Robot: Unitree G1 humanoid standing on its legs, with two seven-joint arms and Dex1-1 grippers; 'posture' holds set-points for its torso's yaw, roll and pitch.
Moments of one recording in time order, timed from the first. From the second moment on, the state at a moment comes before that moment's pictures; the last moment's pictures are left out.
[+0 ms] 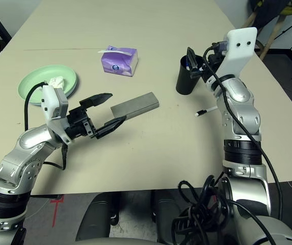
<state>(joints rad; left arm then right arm) -0.27 0.49 -0.02 -0.41 -0.49 0.39 -0.74 -0.74 -0.42 -0.18 0.11 0.23 0.30 0.37</state>
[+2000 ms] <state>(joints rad) -0.26 0.48 0.04 -0.46 -0.51 0.44 -0.64 -1.22 -0.73 0.59 0.93 -0.38 -0.23 1.59</state>
